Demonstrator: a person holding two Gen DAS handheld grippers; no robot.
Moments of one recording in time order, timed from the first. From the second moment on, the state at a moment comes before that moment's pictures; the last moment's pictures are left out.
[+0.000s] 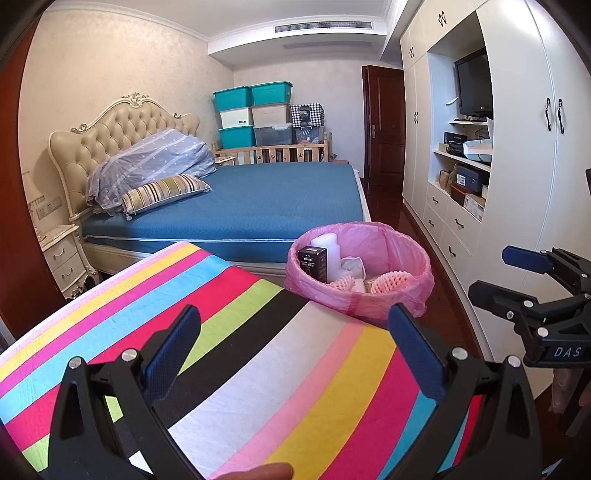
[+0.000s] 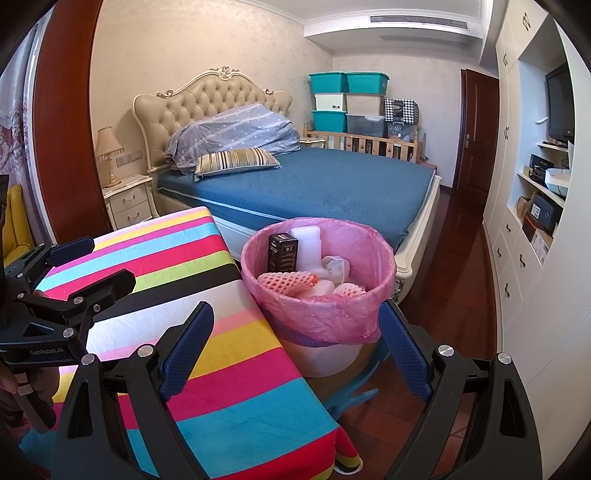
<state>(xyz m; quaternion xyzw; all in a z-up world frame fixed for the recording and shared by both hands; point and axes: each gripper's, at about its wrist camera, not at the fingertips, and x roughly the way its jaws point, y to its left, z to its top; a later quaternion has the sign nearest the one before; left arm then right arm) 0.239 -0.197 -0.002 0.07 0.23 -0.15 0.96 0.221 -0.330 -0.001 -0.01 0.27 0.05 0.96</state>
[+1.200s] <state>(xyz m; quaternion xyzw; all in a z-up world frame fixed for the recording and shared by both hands) 0.236 -0.194 -0.010 0.07 0.24 -0.15 0.96 0.223 -0.331 -0.002 0.00 0.27 0.05 0.96</state>
